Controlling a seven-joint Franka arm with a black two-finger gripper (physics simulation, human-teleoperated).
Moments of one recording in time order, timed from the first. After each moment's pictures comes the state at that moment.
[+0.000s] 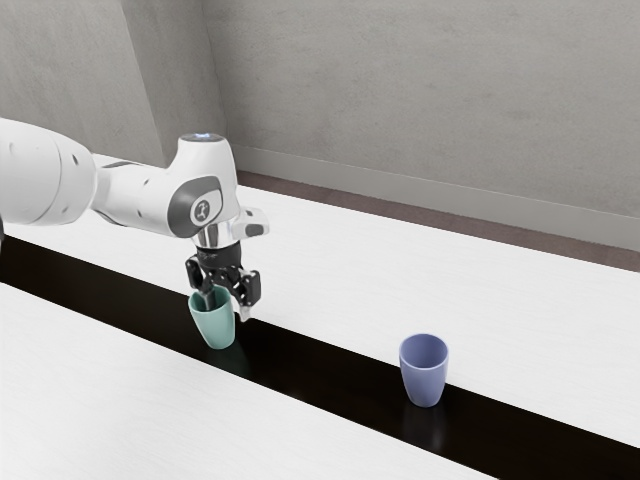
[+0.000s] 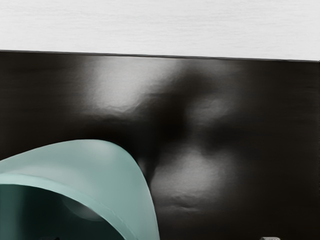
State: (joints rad) arm -0.15 0.30 0.16 -1.97 -0.06 2.13 0.01
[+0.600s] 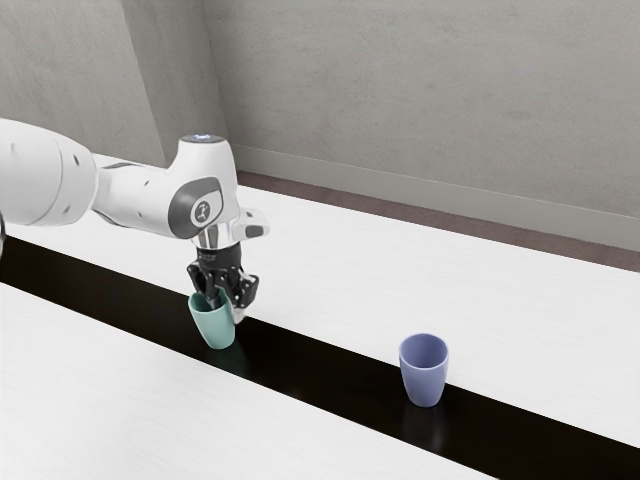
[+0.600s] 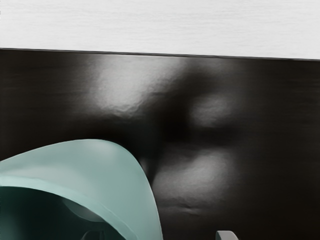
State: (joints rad) arm -0.14 0.30 0.16 -1.97 -0.06 2.13 0.01
